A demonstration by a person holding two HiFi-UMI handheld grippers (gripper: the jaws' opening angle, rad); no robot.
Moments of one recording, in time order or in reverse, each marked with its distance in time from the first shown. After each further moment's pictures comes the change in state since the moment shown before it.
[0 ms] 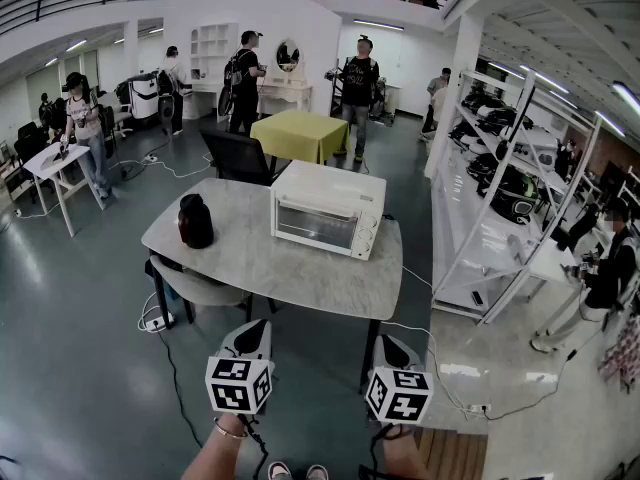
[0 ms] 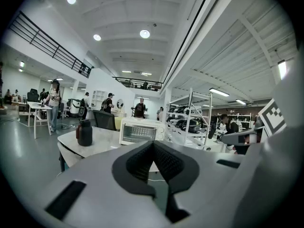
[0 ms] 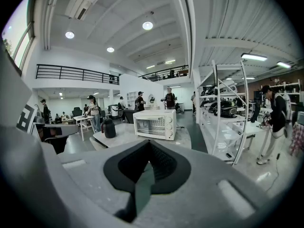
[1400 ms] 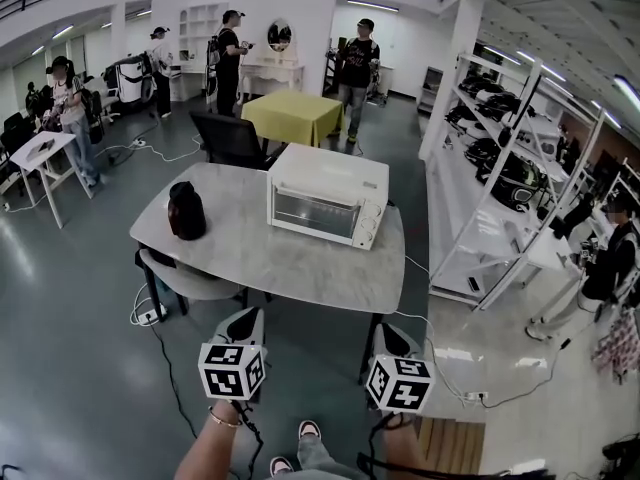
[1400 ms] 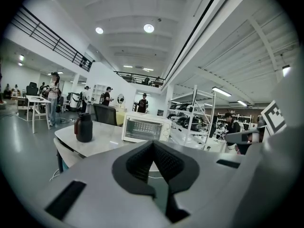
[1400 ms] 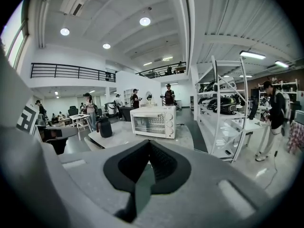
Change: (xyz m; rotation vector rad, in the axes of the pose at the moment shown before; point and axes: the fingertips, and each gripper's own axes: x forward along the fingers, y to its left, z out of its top) left arm 0.048 0.057 -0.007 -0.034 0.048 -0.010; right arm 0.056 0.012 0.001 0.022 0.032 -0.033
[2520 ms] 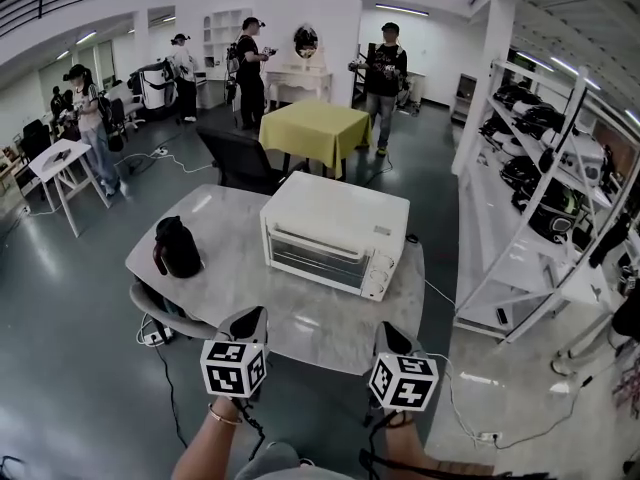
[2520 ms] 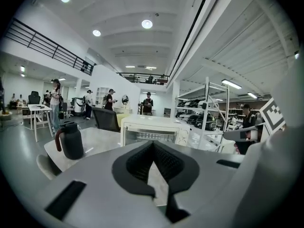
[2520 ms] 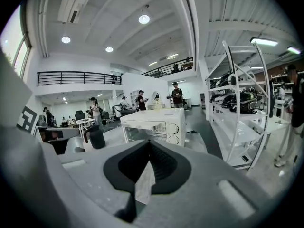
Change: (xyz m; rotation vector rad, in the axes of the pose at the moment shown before) left arm 0.194 0.022 0.063 0.040 0.012 0.096; right arm 0.205 -0.070 0.080 0.014 -0.006 0.135
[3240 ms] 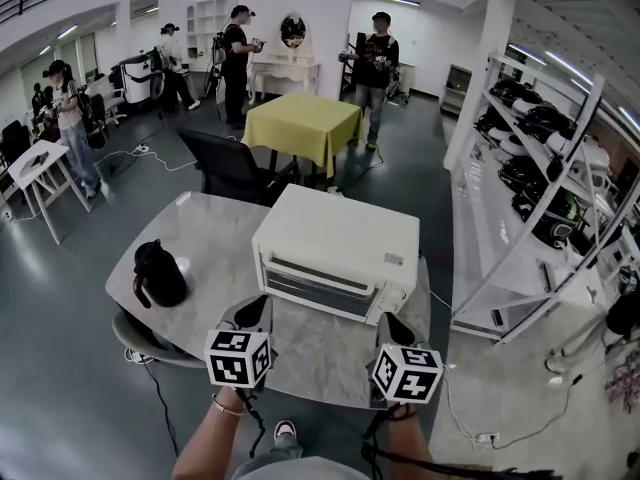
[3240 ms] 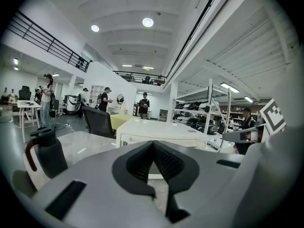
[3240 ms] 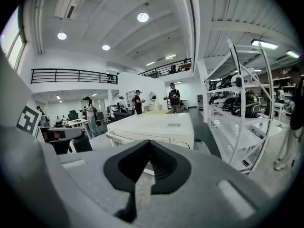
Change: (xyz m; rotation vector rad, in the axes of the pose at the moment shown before) left arm 0.131 0.060 0.059 -0.010 -0.008 -0.074; right arm 0.126 0.002 0.063 0.001 -0.006 -0.052
